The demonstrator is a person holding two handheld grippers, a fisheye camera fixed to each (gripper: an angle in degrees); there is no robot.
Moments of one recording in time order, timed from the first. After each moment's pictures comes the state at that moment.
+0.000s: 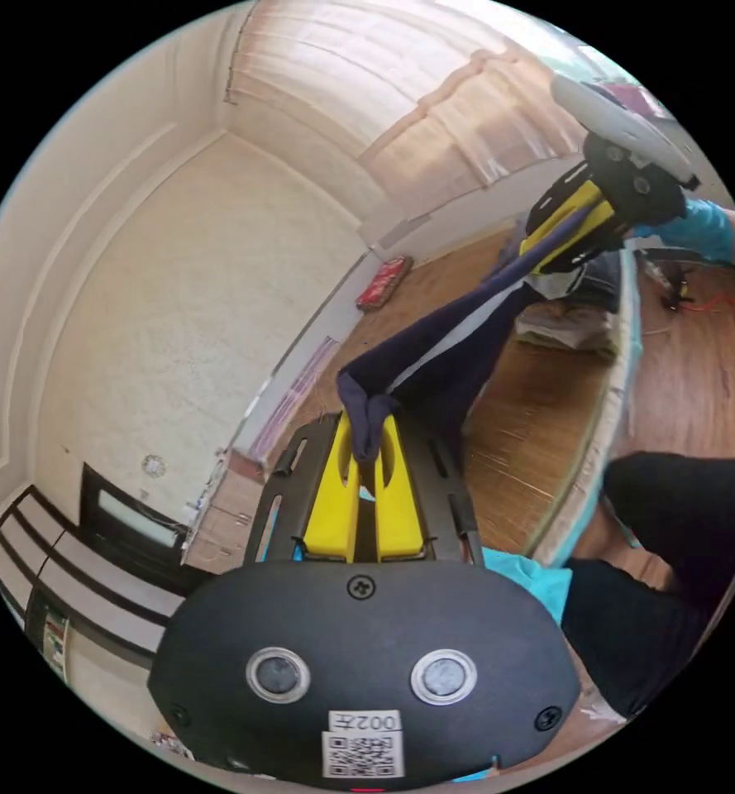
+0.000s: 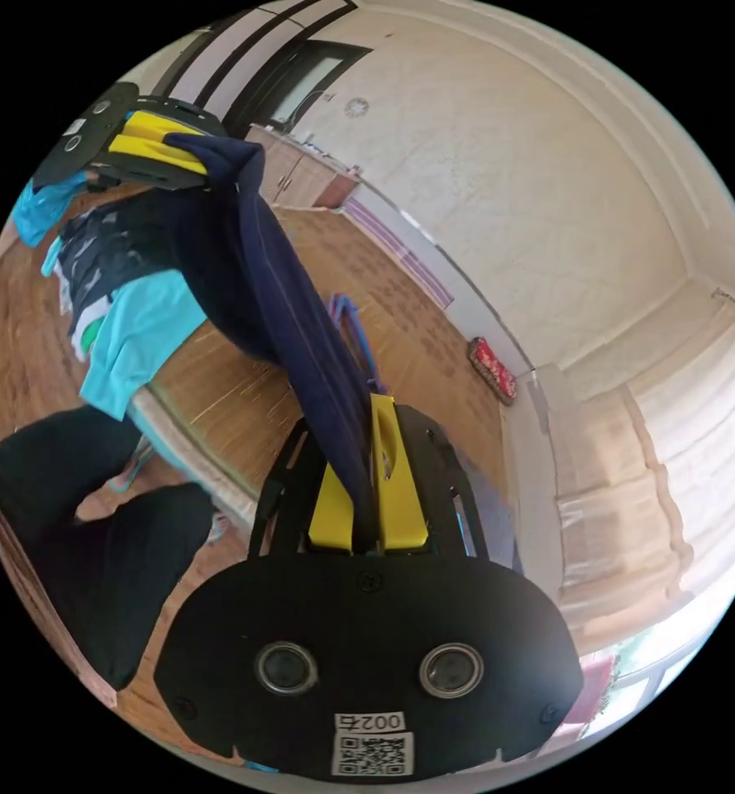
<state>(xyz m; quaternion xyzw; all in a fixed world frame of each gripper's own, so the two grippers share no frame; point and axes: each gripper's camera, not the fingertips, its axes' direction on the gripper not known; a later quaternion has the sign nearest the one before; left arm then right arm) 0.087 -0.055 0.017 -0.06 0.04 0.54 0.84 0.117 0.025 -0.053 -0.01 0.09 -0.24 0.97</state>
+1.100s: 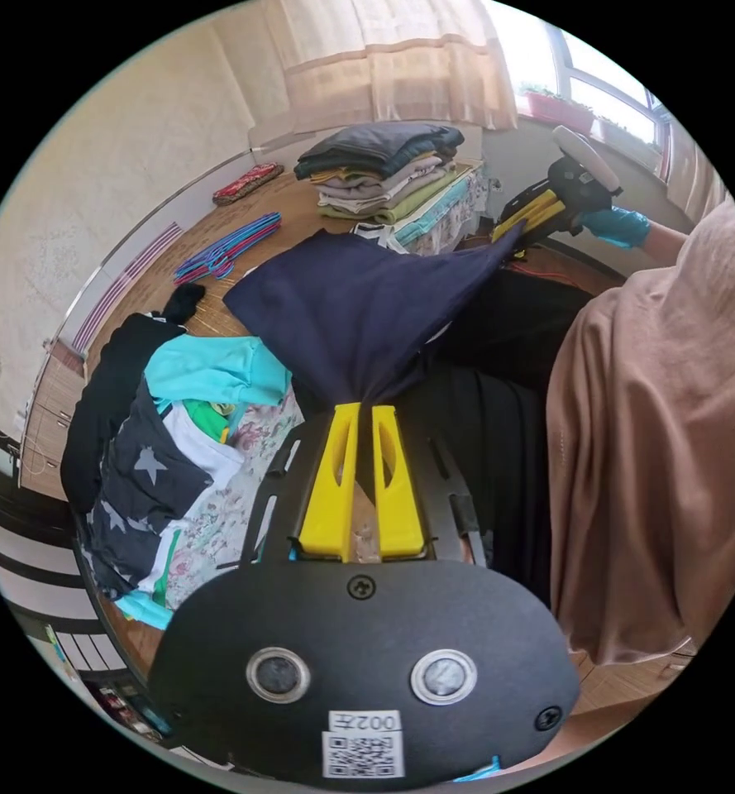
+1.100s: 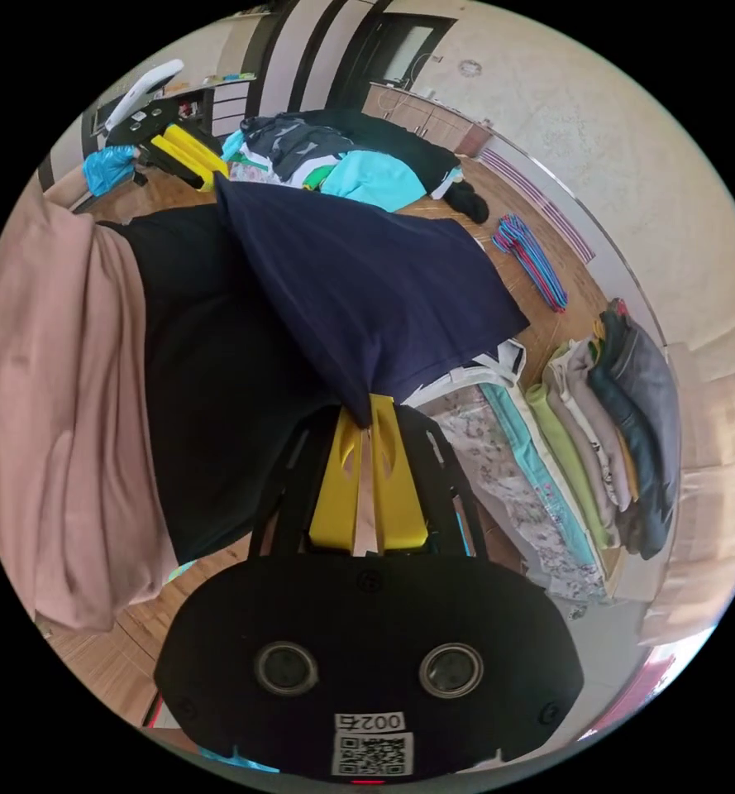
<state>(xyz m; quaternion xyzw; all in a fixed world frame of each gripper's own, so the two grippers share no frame) -0.094 0.155 -0.032 -0.29 0.18 0.43 0.84 0.049 0.360 -0.121 -0.12 -0.10 -0.28 0.95</state>
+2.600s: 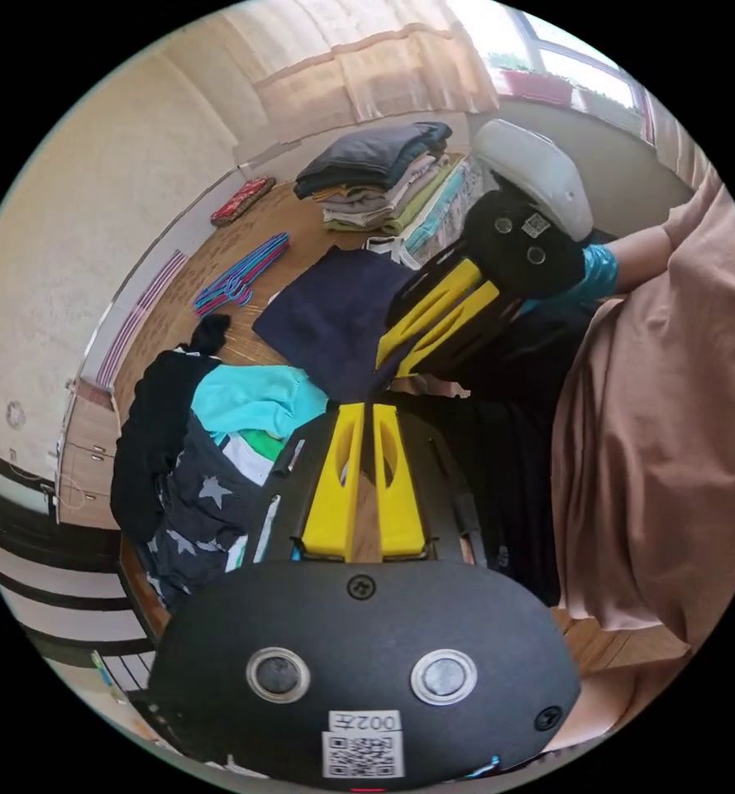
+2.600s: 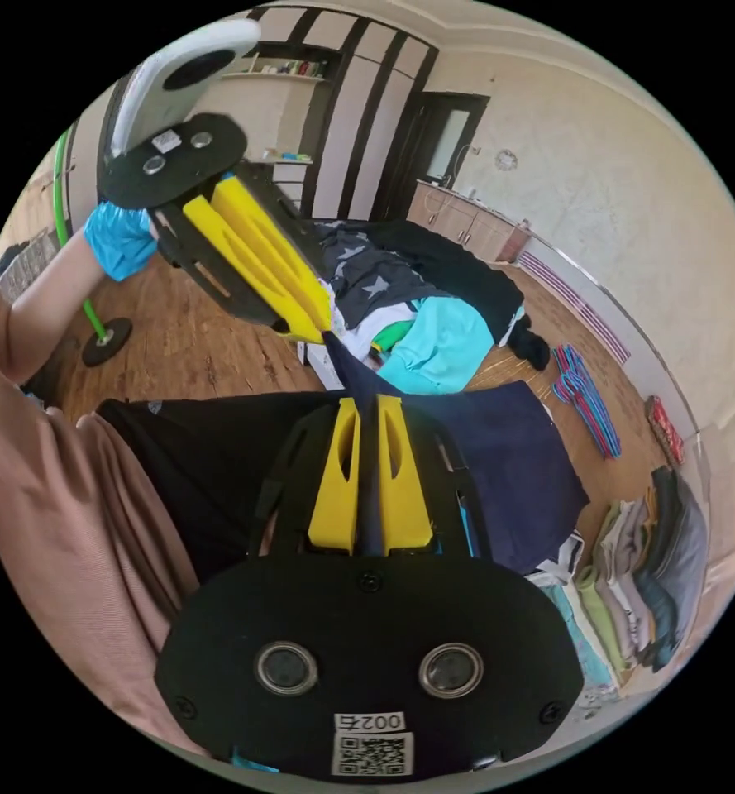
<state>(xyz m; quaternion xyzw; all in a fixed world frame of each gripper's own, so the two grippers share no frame) -0.112 0.121 -0.063 -0.26 0.14 0.47 0.83 -0.144 0.342 -0.138 0.04 -0.20 -0.28 0.94</state>
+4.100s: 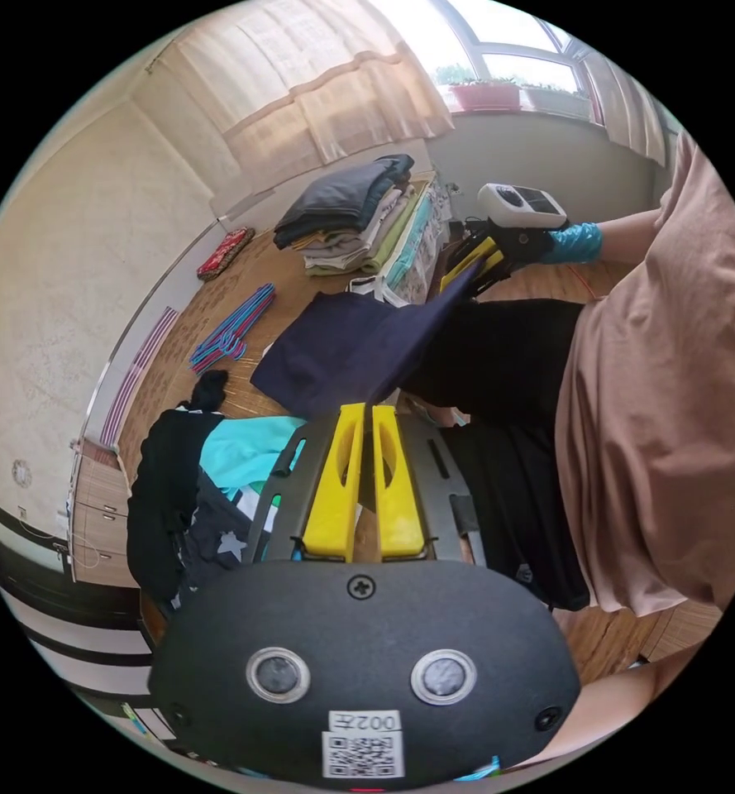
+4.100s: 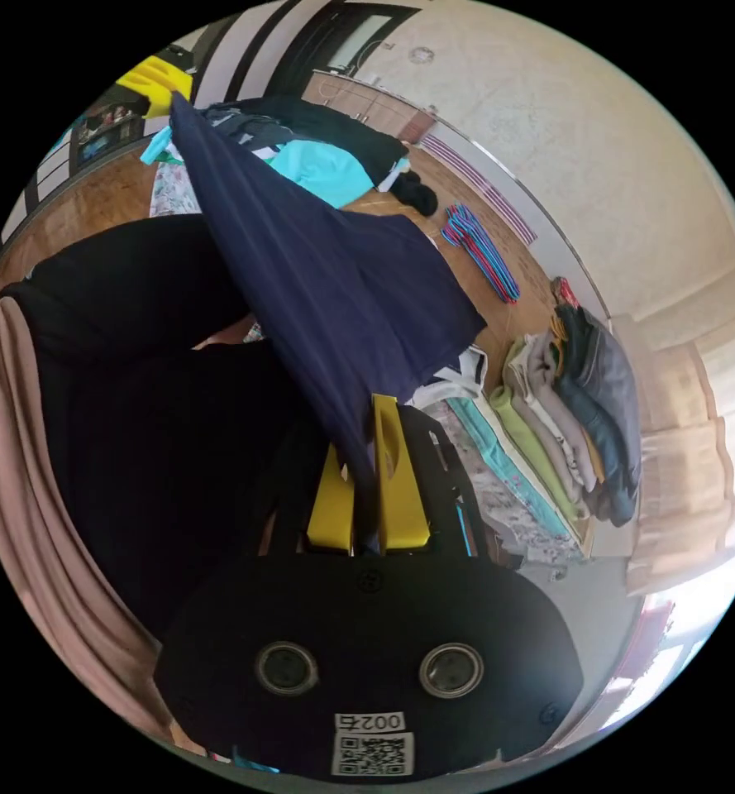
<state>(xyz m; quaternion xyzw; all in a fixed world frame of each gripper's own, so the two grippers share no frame) -0.075 0.111 -0.096 -0.20 0.20 0.55 0.79 -0.063 0.334 -0.064 -0.11 0.03 -0.23 0.97</state>
